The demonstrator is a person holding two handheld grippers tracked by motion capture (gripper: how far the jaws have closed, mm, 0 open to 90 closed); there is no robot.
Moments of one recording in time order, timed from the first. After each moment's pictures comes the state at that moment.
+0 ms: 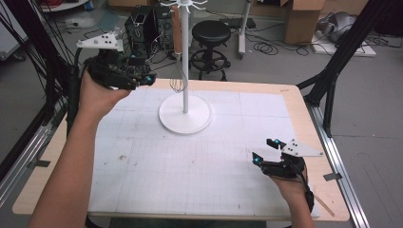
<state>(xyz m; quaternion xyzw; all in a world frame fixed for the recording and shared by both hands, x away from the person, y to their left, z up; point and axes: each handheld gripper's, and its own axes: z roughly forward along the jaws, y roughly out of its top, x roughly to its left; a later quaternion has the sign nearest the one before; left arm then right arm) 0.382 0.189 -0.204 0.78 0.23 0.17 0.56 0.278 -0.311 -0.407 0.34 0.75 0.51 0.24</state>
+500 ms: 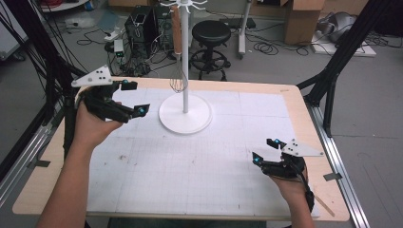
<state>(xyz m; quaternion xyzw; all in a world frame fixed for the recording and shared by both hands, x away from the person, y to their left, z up) 0.348 0.205 -0.263 0.77 0.22 0.17 0.57 0.277 -0.311 -0.406 0.34 0.75 0.51 0.24</state>
